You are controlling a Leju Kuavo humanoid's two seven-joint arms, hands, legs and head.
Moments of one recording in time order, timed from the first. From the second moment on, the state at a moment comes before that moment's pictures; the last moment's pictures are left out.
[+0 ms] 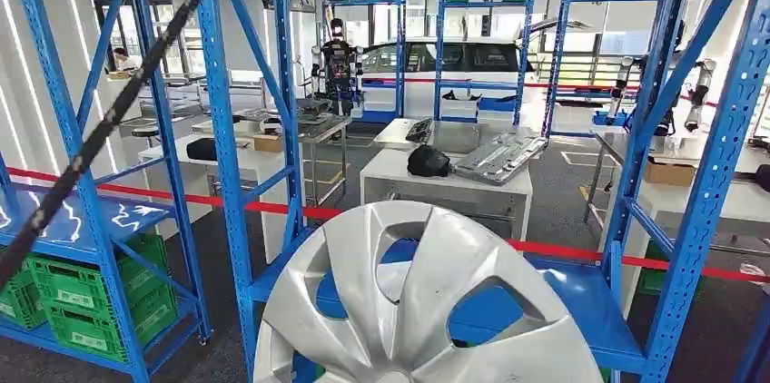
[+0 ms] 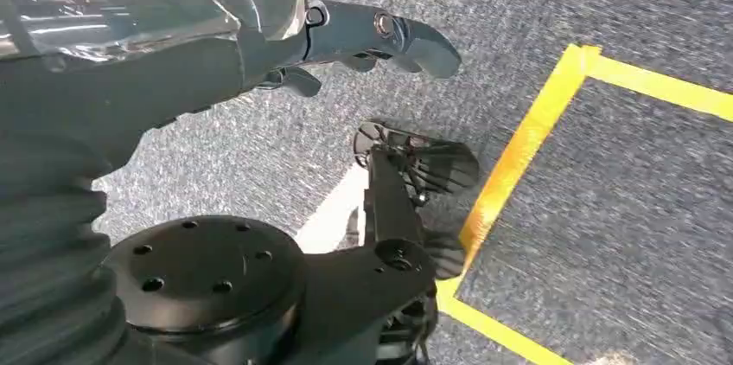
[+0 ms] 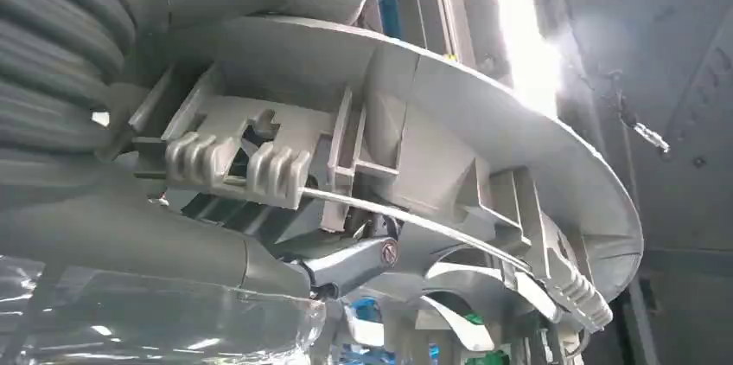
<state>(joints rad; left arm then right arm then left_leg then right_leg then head) -0.03 0.11 -0.95 -0.30 1.21 0.20 -0.22 -0.09 -0.06 0.32 -1.90 -0.93 0.71 -0.09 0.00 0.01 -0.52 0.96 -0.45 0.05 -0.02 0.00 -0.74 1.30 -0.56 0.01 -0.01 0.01</state>
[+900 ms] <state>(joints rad) -0.03 0.10 -0.94 -0.30 1.20 0.19 -0.23 -0.09 -0.05 0.31 -1.91 -0.93 0.71 -0.08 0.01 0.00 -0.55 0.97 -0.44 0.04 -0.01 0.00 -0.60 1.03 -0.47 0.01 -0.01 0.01</state>
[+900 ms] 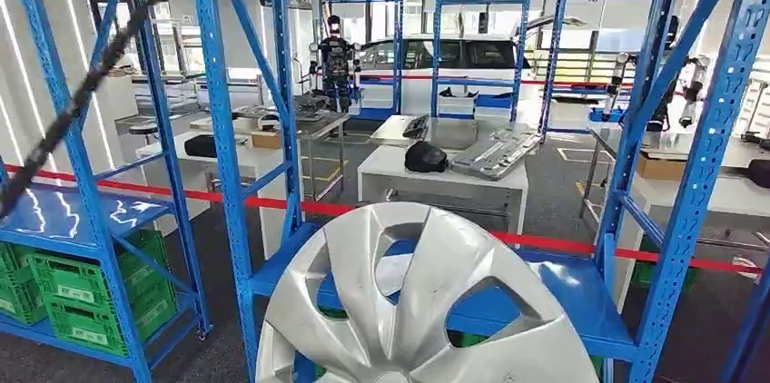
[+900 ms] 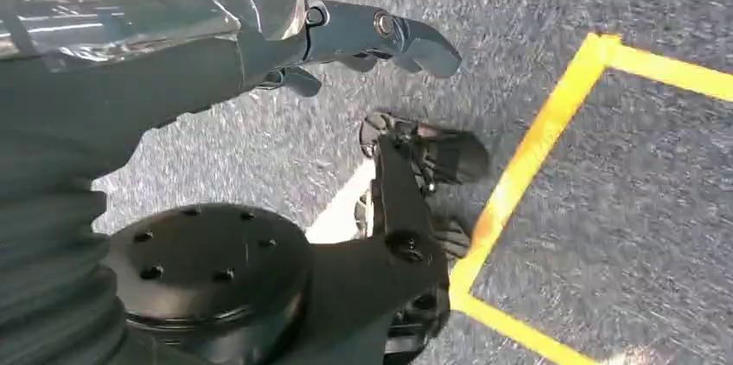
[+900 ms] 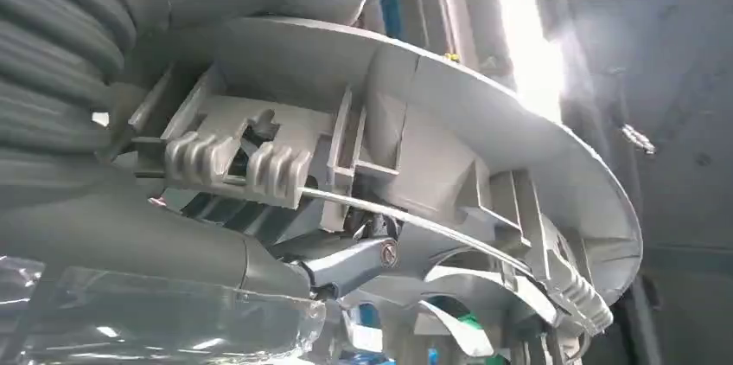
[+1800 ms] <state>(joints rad) -0.03 0.11 -0.94 -0.30 1.19 0.18 -0.22 -0.08 -0.04 0.30 -1.92 -0.92 0.72 -0.08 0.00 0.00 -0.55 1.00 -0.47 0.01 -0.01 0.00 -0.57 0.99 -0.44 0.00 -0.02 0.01</state>
